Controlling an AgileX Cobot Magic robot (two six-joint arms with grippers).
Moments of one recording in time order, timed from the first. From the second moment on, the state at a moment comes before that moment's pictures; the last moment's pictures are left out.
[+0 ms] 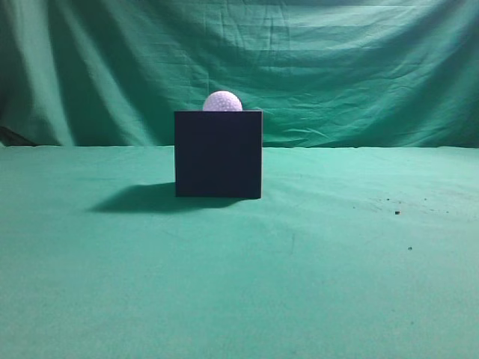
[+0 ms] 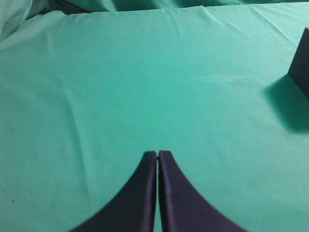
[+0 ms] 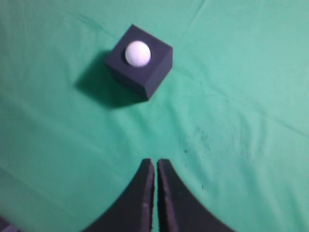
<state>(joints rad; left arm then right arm) -0.10 -0.02 0.02 0.09 0.36 -0.03 0.66 1.24 -1.44 0.01 1.26 0.08</state>
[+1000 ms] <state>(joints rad) -0.10 -0.02 0.02 0.09 0.36 -0.03 0.66 0.42 -0.84 -0.03 1.14 0.11</state>
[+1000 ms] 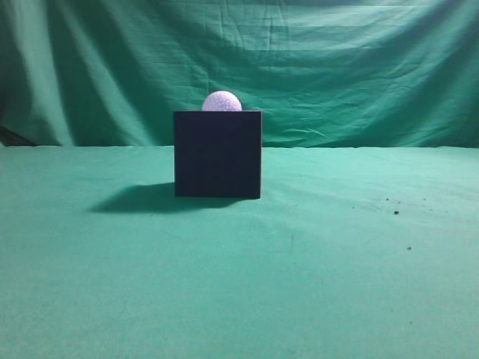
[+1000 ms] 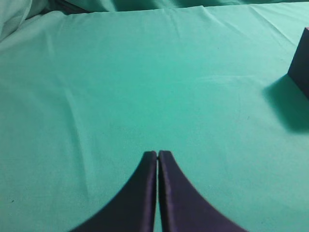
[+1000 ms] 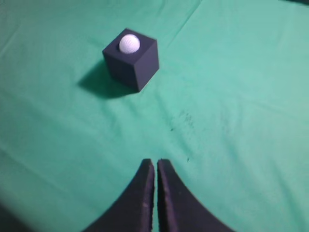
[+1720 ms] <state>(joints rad) -0.10 -0.02 0.02 0.09 0.36 -0.03 0.14 0.03 -0.08 0.04 0.31 0.05</state>
